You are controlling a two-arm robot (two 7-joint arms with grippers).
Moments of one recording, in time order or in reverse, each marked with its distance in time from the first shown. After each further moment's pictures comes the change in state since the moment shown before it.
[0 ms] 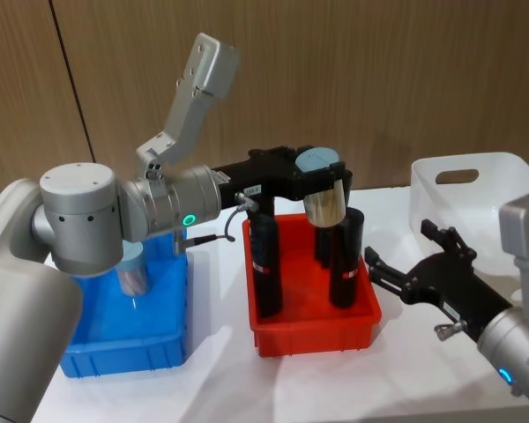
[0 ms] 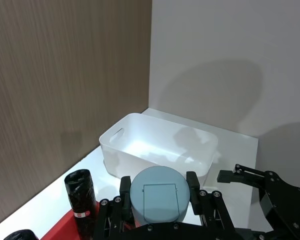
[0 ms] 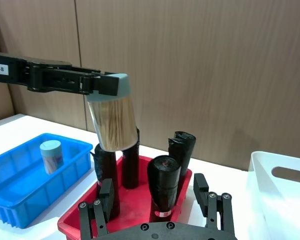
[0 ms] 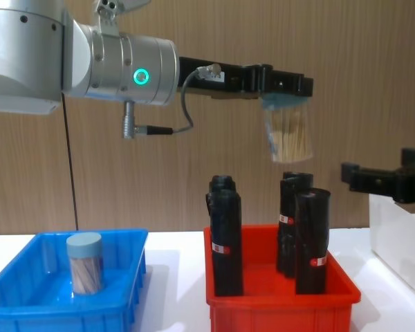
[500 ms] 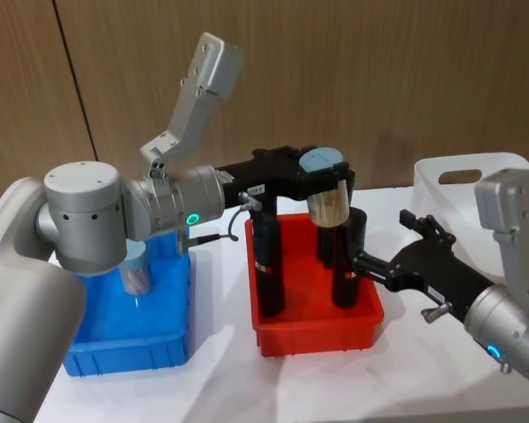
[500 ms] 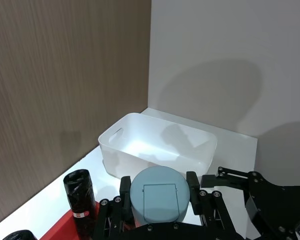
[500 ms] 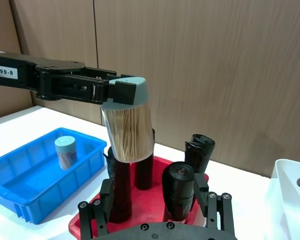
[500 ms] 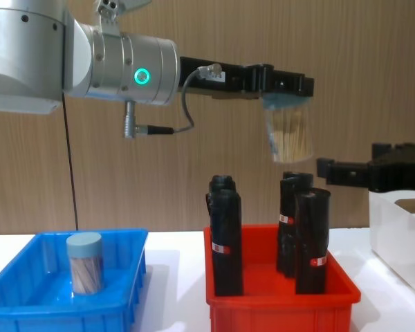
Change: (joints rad) left arm -0.003 -0.001 0.001 0.003 0.000 0.002 -0.003; right arm 0.095 -0.025 -0.004 0.051 -0.018 0.083 0.107
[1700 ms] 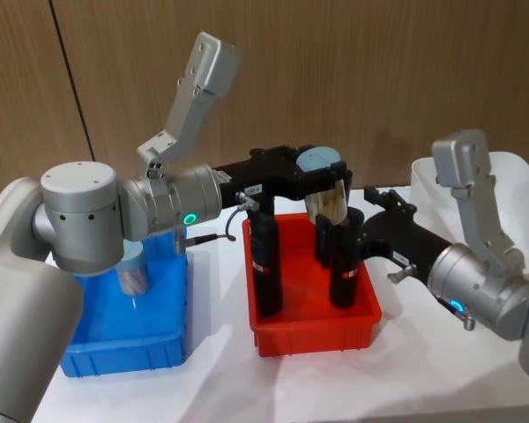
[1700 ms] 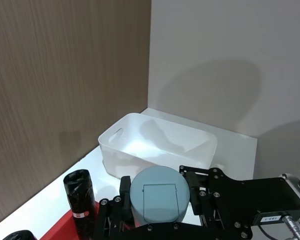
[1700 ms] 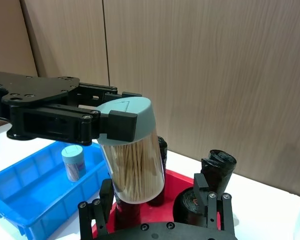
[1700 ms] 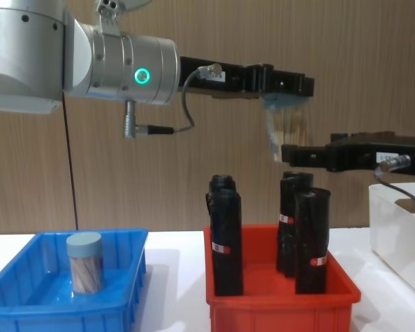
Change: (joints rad) left arm -0.001 -0.001 0.000 0.001 0.000 0.000 -0.001; right arm 0.181 -0.077 -0.020 0.177 -0.017 0.039 0.098
